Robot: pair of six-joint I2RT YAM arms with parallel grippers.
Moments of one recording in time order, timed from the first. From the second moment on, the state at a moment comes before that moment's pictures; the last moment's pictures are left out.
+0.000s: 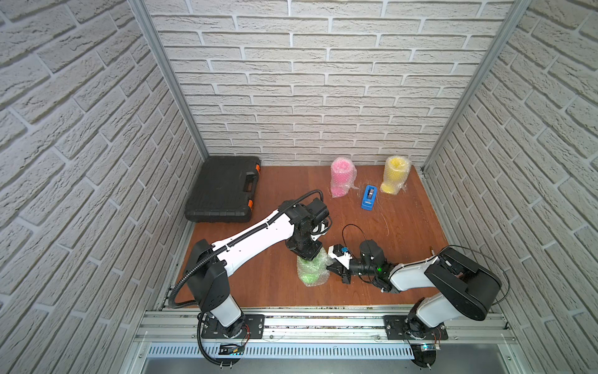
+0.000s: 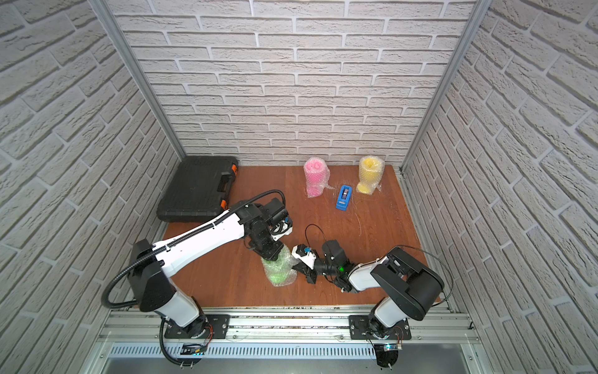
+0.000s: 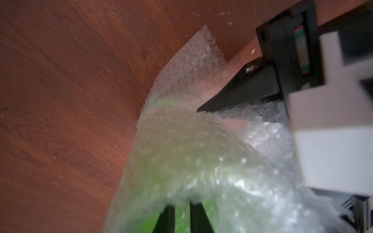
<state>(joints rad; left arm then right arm) -0.87 1.63 1.42 -1.27 0.20 -0.19 0.66 1.53 0.29 0.77 -0.61 -0.12</state>
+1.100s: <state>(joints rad) -0.89 1.54 1.71 -1.42 -0.05 -0.29 0.66 1.53 0.29 0.78 -0.60 -0.12</state>
